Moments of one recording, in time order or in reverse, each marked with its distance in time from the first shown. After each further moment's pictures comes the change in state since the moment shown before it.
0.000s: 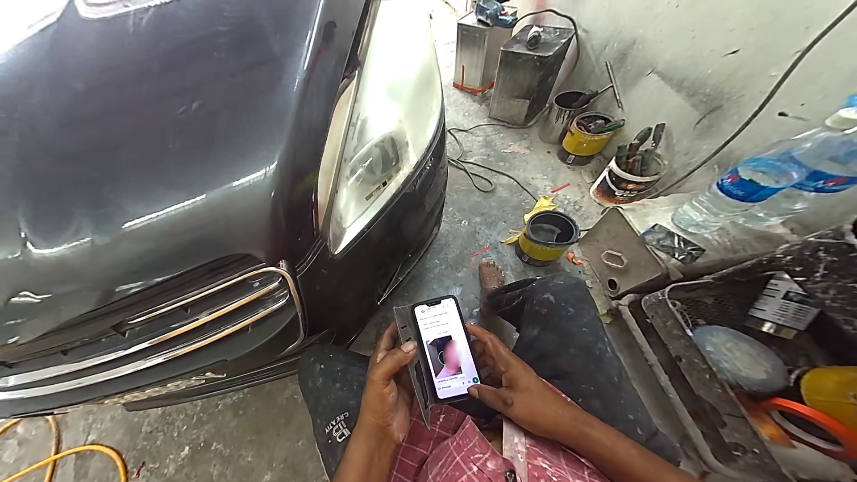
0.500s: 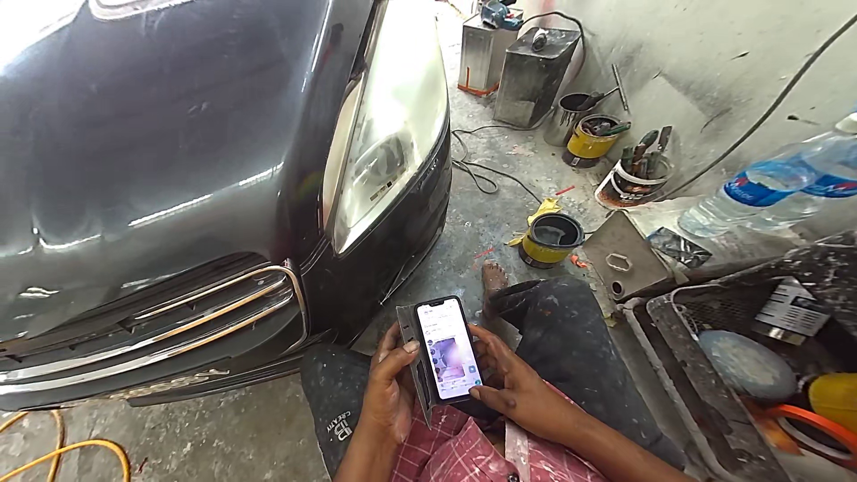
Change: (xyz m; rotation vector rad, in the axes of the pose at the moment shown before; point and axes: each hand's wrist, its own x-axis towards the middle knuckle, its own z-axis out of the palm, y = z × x) left_hand -0.002 0.001 -0.001 -0.013 -0.033 0.004; right_hand -0.001 -0.003 0.001 -0.006 0.006 0.002
